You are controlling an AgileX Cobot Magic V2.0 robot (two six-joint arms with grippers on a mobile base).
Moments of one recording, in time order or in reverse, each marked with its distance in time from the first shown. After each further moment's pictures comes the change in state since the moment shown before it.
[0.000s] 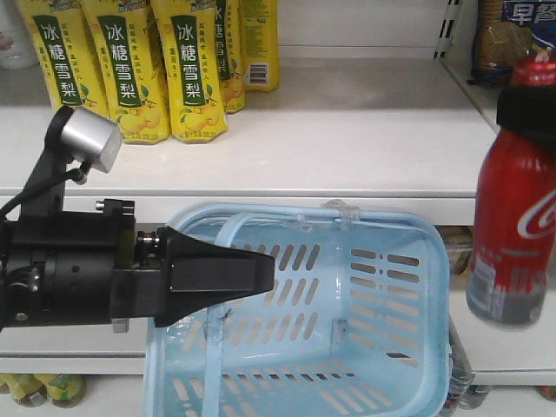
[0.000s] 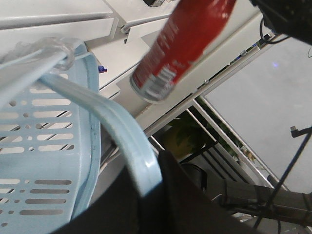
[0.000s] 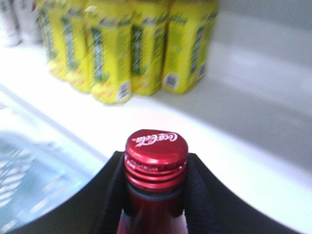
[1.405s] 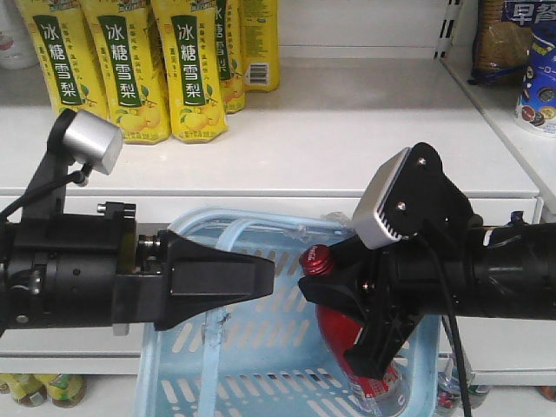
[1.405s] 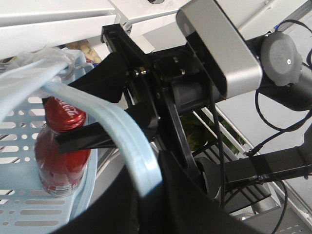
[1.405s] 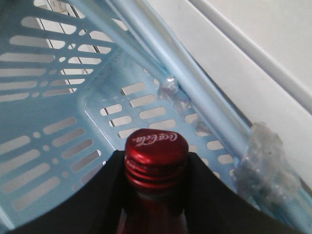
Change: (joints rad) left arm 0.000 0.000 0.000 0.012 0.002 0.000; right arm 0.443 0.300 0.301 0.084 -0.274 -0.313
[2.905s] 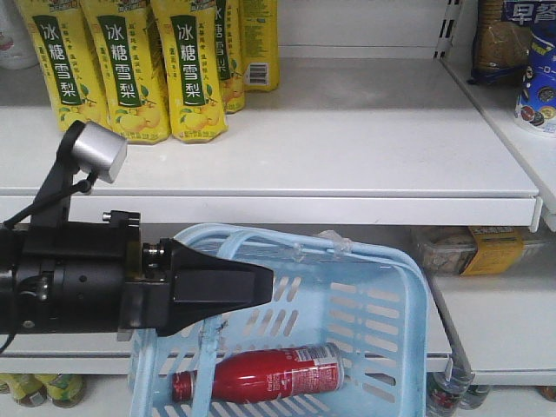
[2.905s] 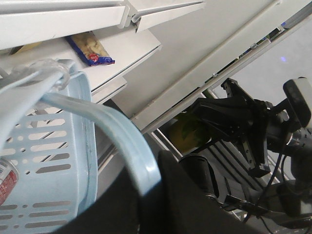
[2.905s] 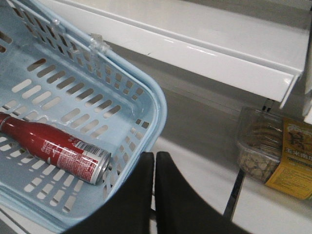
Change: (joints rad) left arm 0.000 0.005 0.016 0.013 -0.006 -0.005; right arm 0.005 -1.001 0.376 -0.856 0.078 1.018
